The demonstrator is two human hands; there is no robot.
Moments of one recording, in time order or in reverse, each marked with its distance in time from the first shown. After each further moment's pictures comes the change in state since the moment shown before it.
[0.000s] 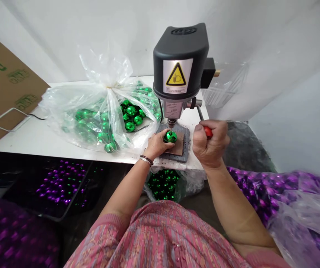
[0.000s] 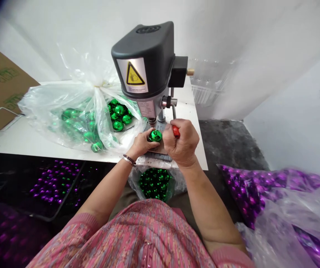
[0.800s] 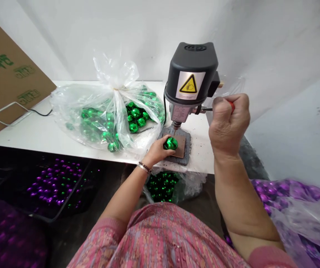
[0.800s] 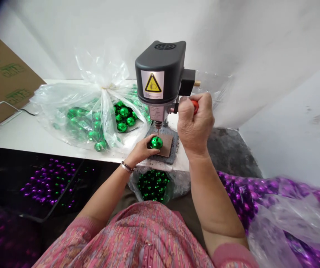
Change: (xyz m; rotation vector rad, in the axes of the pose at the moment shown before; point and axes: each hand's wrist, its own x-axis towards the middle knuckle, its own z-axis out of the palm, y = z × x) left_hand -0.027 -0.008 -0.010 -0.223 -0.072 0.085; right_hand 0.065 -0.027 0.001 0.215 0.051 0.276
